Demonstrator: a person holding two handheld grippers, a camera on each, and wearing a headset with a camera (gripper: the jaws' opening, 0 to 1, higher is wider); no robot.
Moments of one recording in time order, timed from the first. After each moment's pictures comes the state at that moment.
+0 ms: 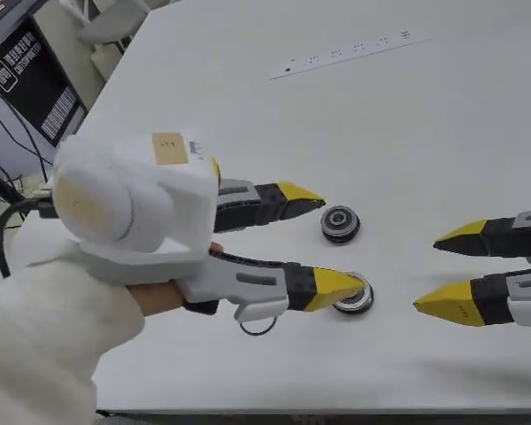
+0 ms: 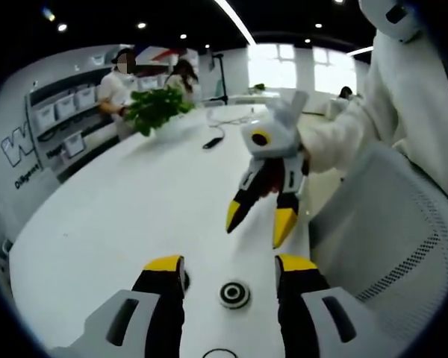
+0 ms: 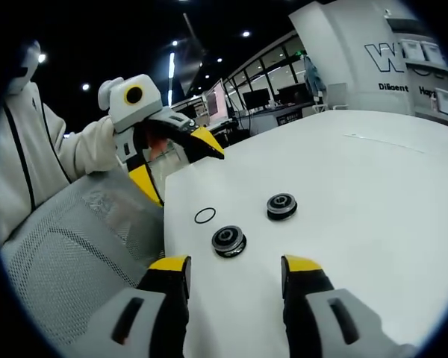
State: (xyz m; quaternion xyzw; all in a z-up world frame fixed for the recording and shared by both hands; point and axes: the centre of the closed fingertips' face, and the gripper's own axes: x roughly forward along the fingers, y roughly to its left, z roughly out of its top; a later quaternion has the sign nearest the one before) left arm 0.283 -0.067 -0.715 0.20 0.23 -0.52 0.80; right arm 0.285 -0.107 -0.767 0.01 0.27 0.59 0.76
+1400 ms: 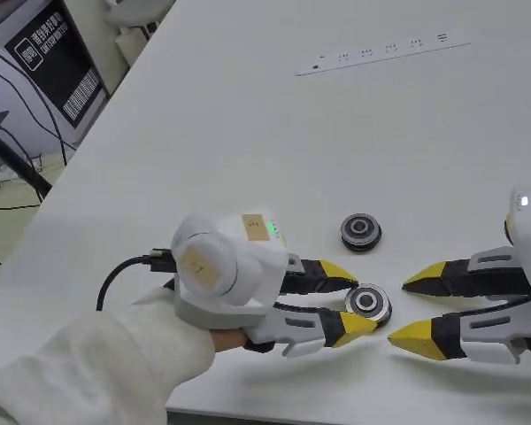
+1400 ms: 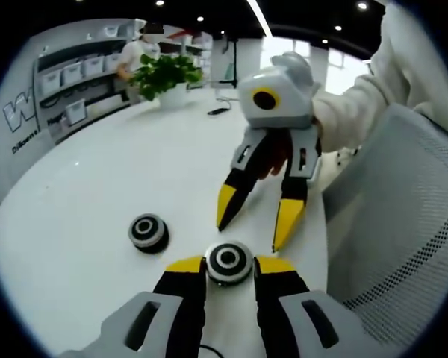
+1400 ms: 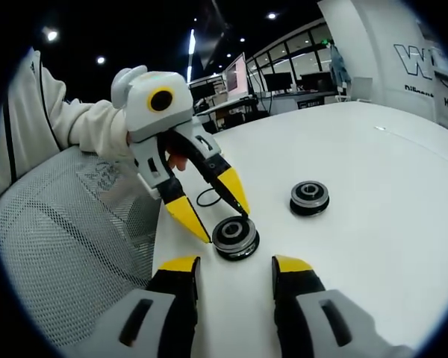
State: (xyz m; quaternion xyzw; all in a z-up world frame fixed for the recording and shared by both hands) left arm 0.283 -0.056 -0.796 0.16 0.29 -0.50 0.80; right arm 0.276 -0.070 -0.803 -0.06 0.28 0.63 0.72
